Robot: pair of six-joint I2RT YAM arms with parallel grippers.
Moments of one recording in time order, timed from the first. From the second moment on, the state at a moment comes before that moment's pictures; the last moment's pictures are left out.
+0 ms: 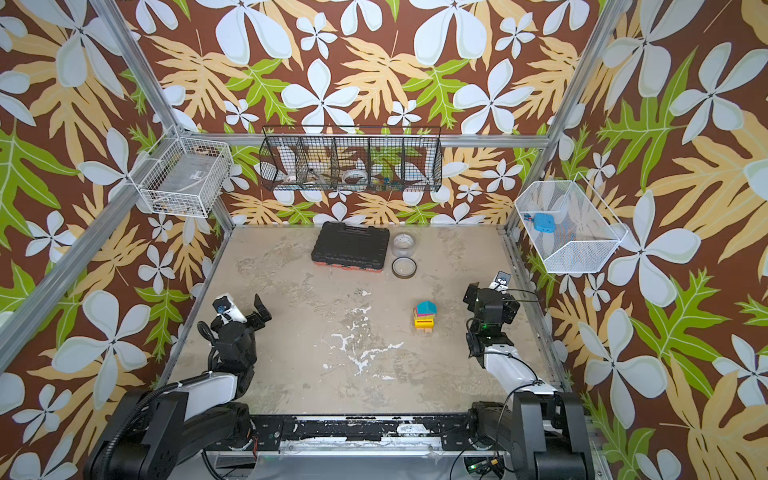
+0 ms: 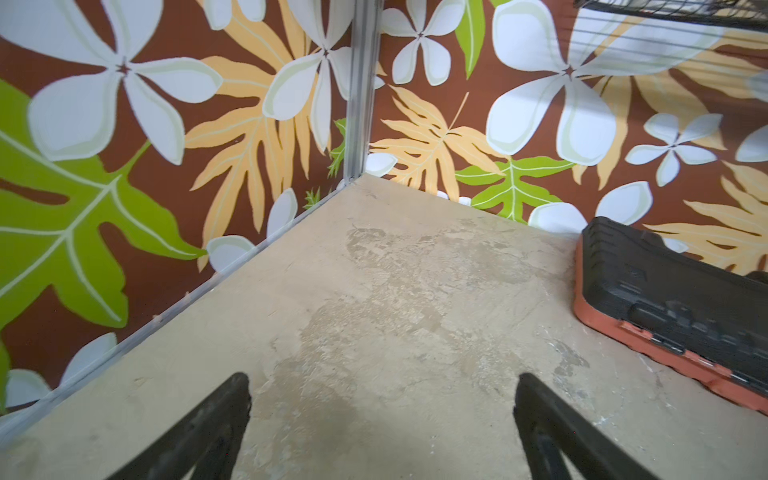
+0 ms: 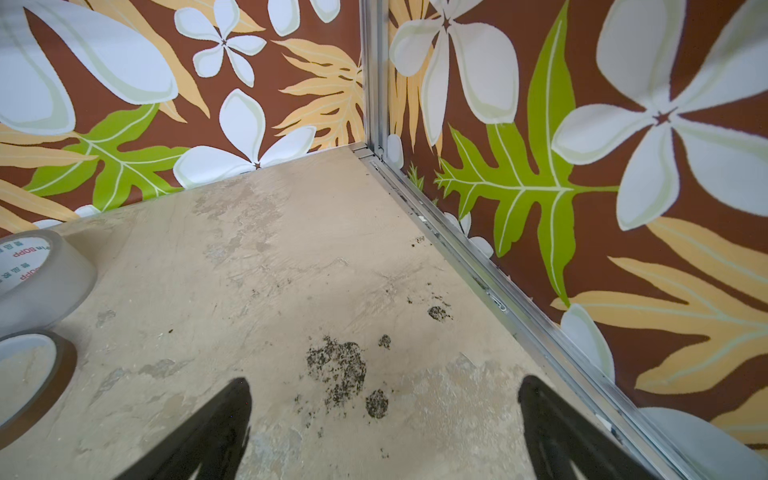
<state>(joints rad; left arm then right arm) -0.07 1.18 0.09 0.95 -0.45 -0.21 -0.03 1.18 0.37 0.44 0.46 0.18</state>
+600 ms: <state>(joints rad) -0.06 1.45 0.11 1.22 -0.29 -0.16 0.09 1.45 0.31 0.84 0.41 0.05</state>
